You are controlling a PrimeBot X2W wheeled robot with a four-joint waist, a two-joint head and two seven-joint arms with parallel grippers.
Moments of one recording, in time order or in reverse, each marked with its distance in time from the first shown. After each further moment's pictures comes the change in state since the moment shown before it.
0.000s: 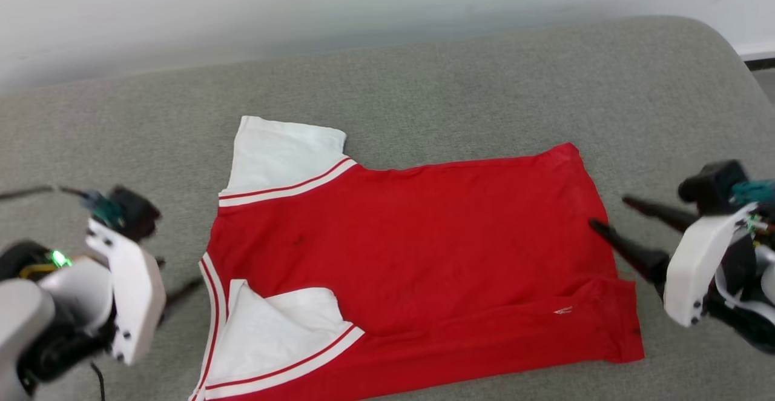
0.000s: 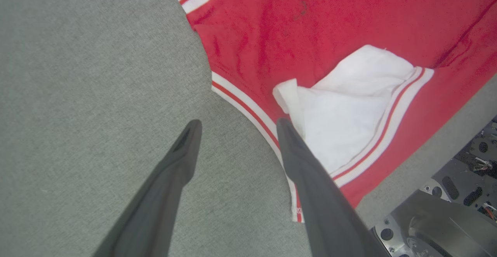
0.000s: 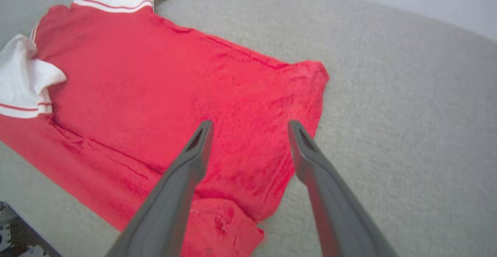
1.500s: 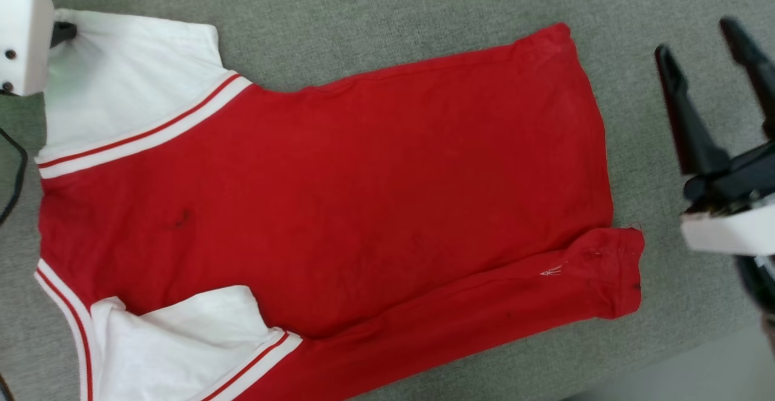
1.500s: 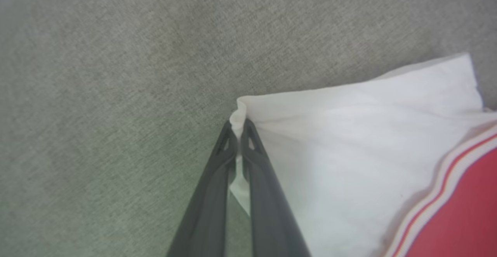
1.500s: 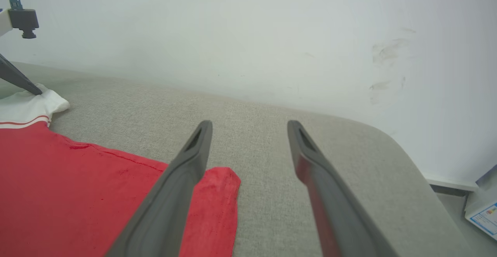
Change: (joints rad) left arm -0.744 -0.142 0.024 0.437 0.027 -0.097 0.436; right arm 0.211 0.387 -0.724 -0.380 -0.554 0.000 -0.293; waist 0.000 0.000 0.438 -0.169
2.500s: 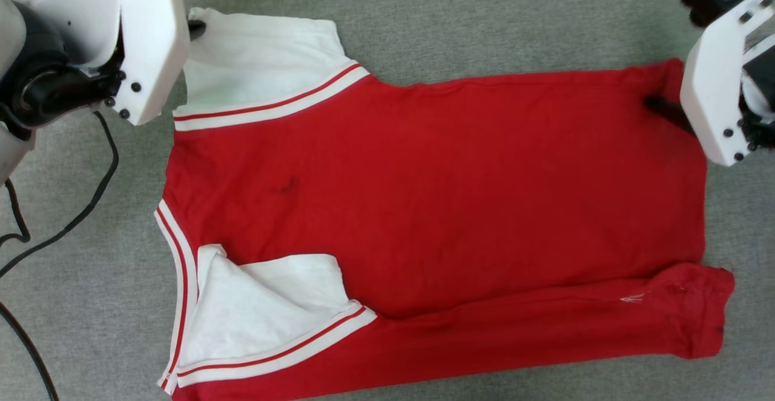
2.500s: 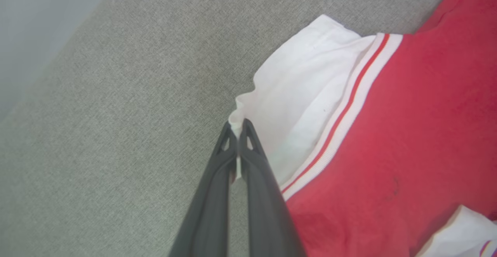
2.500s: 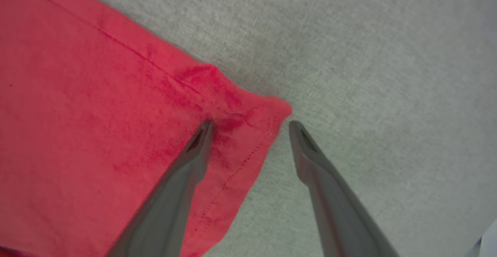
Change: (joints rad) left arm -0.058 -0.041 -0.191 -0.245 -0.027 -0.001 -0.174; right arm -0.680 -0.300 0.610 0.431 0.405 0.000 1.045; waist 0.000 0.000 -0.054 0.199
